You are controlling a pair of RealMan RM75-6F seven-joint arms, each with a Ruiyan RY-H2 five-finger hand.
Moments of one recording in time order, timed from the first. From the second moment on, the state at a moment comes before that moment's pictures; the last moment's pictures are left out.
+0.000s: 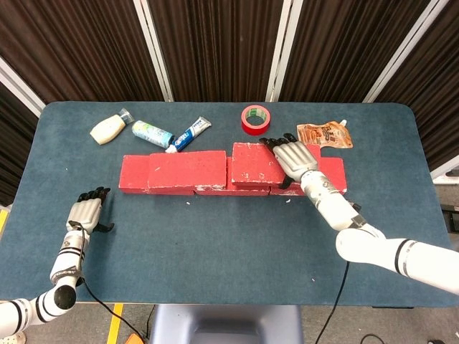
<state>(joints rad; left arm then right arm) -0.65 -1.38 -0.14 -1.45 0.61 0.93 0.45 1.06 -1.18 0.25 -1.56 -0.62 0.62 -0.43</state>
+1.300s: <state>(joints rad) -0.68 -1.42 -0.13 -1.38 0.58 0.90 0.46 1.05 -1.33 0.20 -1.25 -0.88 0.46 -0.09</state>
